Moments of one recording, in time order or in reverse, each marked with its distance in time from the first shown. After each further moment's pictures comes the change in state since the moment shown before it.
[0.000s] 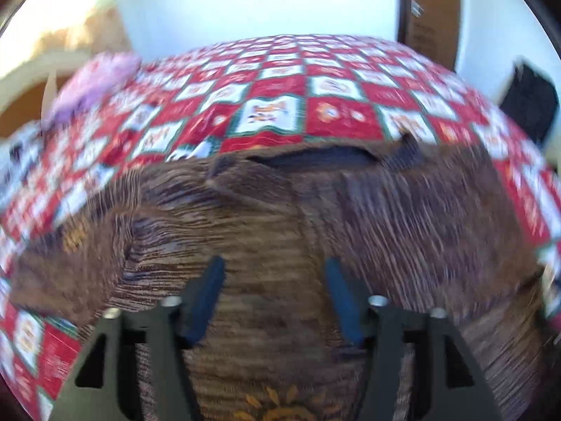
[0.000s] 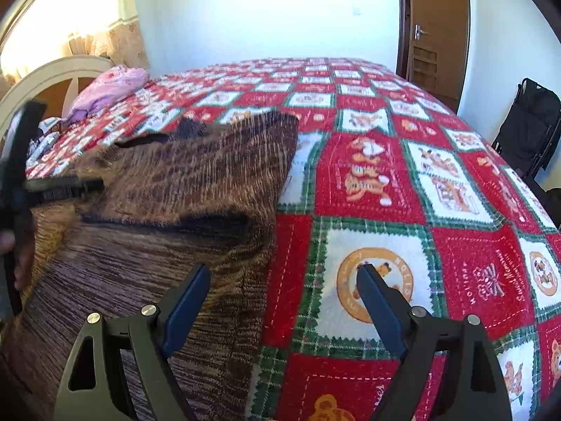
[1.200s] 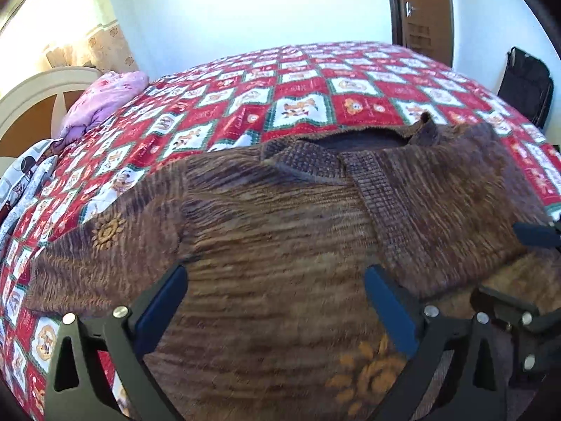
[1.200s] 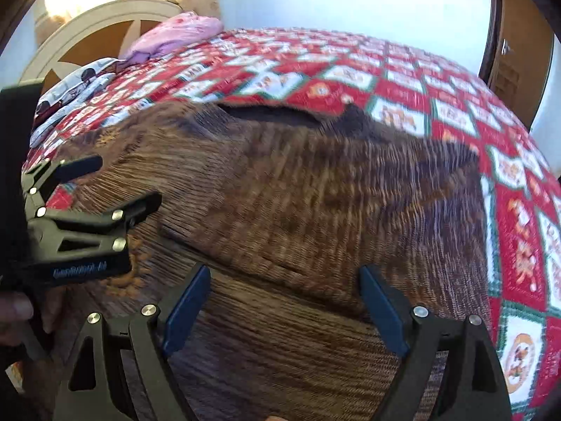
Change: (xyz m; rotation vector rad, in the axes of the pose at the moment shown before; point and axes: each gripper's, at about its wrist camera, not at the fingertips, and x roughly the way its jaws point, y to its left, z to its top) left arm -0.013 0.055 -0.032 0.017 -0.082 0.004; right arm 0.055 0.141 0.044 -0.221 0.146 0.185
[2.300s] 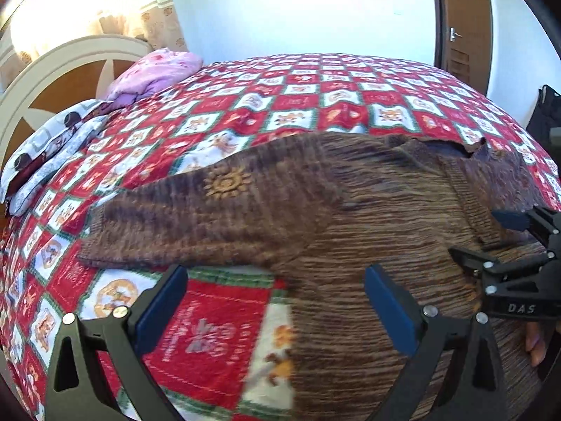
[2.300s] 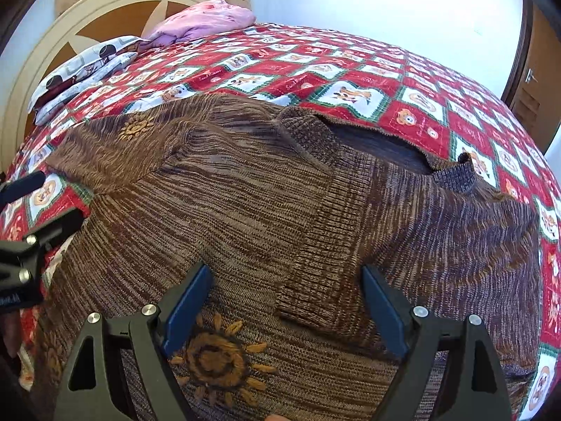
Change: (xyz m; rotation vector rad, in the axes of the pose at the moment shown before) left arm -0.030 0.121 -0.040 -0.142 0.007 0.095; right arm 0.045 0.092 0.031 -0.084 0.017 0.002
